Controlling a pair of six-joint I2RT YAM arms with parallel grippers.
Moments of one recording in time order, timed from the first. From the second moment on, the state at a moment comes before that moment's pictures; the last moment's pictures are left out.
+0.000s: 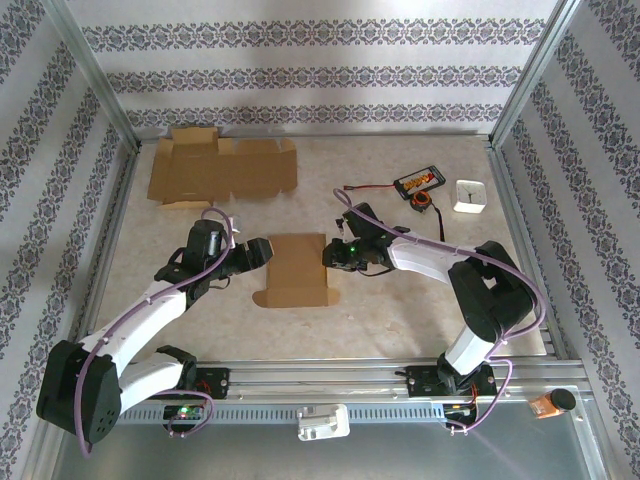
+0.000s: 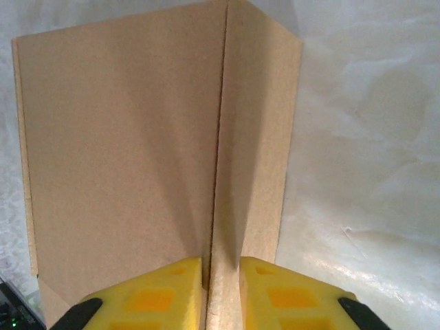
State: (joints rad) left arm -0.32 1.07 0.58 -0.18 0.31 -0.66; right arm 0.59 1.67 0.93 -0.24 -0.39 0.70
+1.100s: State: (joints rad) left arm -0.32 1.51 0.53 0.35 0.57 -1.01; right arm 0.43 1.74 0.85 -0.01 -0.68 0.68
